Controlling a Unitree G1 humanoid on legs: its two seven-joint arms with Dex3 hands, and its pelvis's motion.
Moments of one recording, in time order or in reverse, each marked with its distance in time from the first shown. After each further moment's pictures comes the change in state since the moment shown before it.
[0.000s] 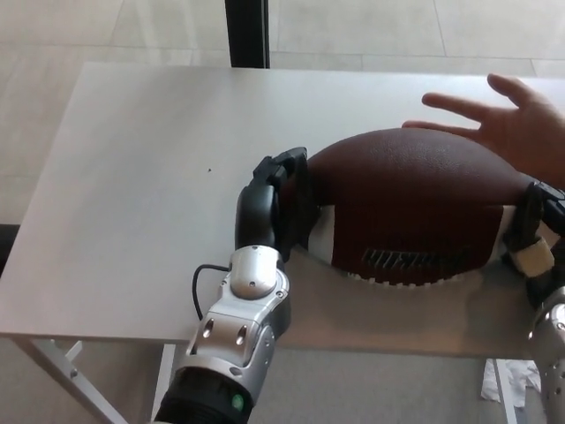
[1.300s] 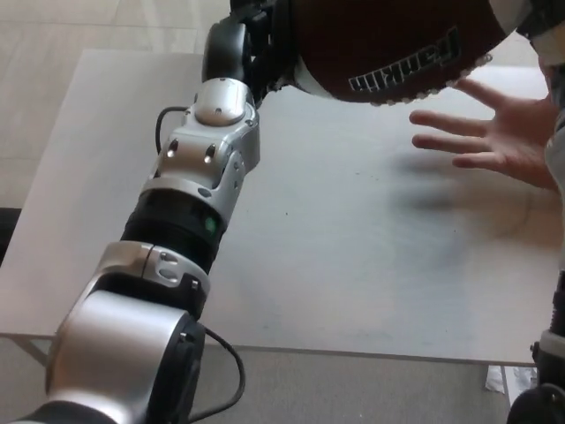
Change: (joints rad) left_arm -0.562 0.171 0.113 0.341 -0.072 0.097 -0.054; right_arm -0.474 0.030 -0.111 -0.303 0.011 0.358 -0.177
